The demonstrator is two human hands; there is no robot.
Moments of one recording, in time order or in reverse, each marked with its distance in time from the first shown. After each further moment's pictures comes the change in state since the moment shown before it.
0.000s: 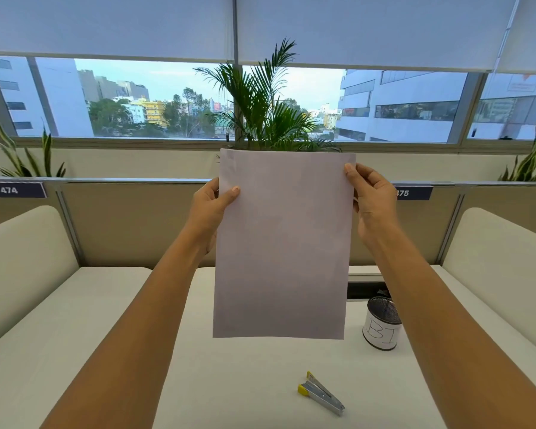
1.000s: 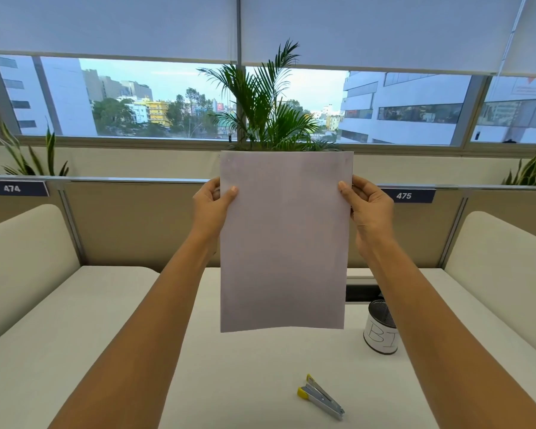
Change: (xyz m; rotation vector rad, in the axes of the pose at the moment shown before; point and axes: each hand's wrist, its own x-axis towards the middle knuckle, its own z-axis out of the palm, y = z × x) left_hand 0.007 -0.008 0.004 0.032 0.174 0.010; right_hand -0.009 0.010 -0.001 -0.031 -0.013 -0.004
